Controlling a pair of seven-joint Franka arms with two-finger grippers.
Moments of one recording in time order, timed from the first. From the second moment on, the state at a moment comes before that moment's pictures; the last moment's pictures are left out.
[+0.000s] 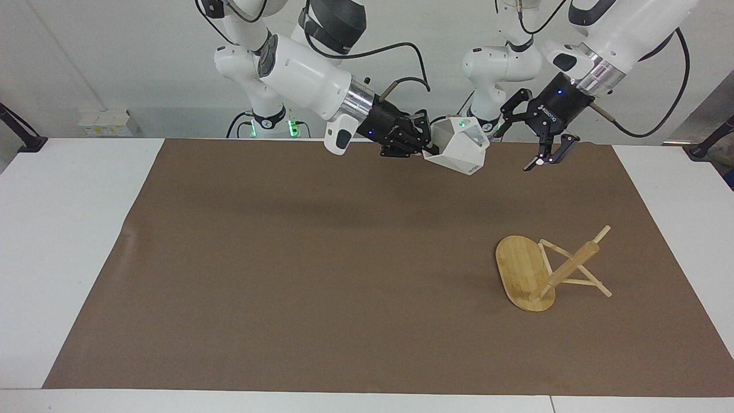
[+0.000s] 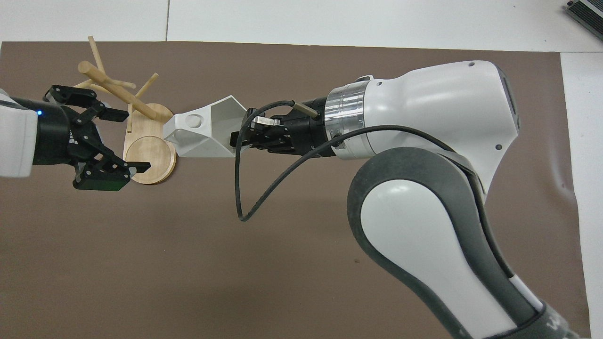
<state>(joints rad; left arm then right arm) -0.08 -0.12 -0.08 -1.74 -0.50 1.84 1.04 0.16 0.23 0.38 -1.52 0.85 2.15 0.30</state>
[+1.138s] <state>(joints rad) -0.18 -0.21 -0.08 -1.95 -0.70 2.11 1.25 0.18 0.23 0.38 -1.52 0.85 2.14 0.30</state>
